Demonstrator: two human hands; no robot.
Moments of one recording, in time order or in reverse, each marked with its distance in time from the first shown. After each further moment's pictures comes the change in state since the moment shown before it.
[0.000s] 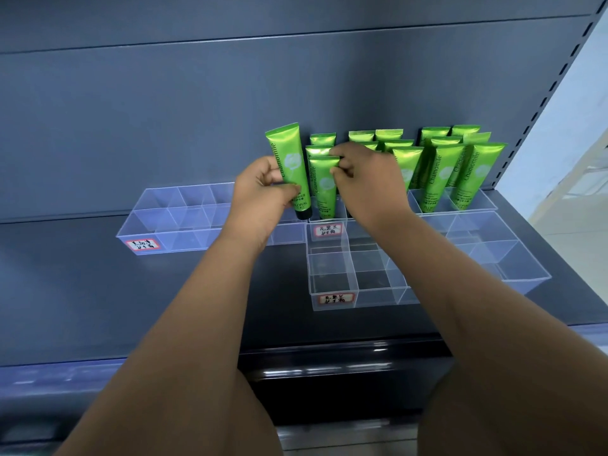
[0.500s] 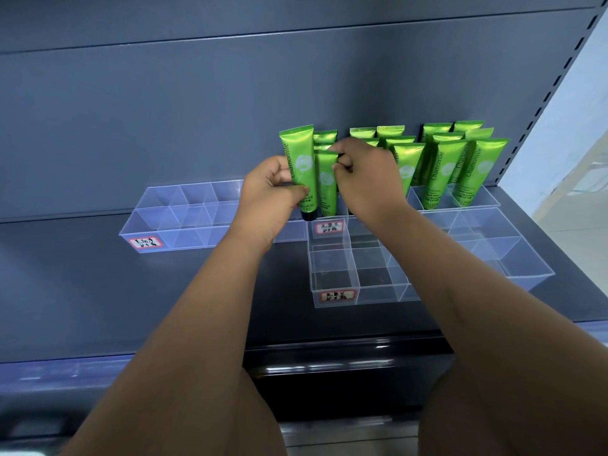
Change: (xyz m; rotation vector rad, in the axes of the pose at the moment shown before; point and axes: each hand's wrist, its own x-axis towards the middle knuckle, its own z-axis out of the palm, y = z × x) left_hand -0.003 -0.002 0.004 0.058 -0.053 0.023; right_hand 0.004 0.000 0.005 0.062 -0.041 0.085
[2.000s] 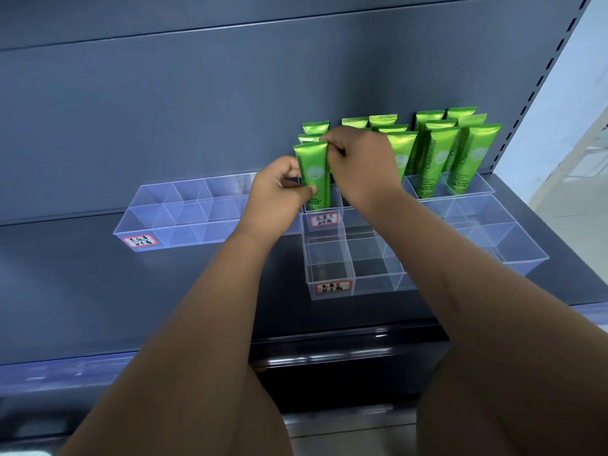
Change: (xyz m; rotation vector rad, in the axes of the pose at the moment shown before) left_hand 0.002 -0.014 0.013 0.119 -0.078 0.095; right_hand 0.002 -0.006 -0.006 -0.018 0.048 -0.063
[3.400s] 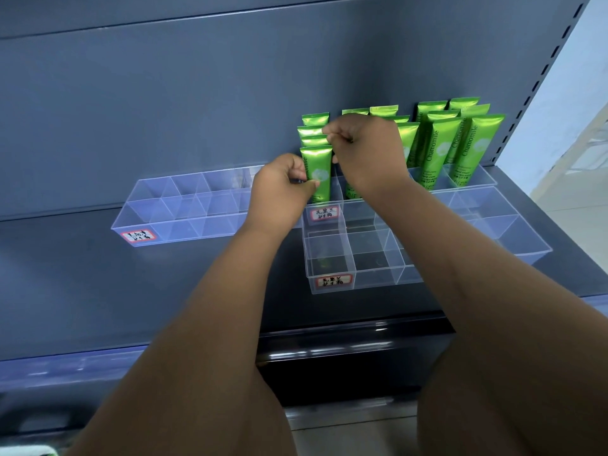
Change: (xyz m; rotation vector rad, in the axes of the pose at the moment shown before) left_hand 0.007 -0.013 0.007 0.287 0.104 -0.001; right_hand 0.002 0.000 -0.007 0.061 -0.004 0.035
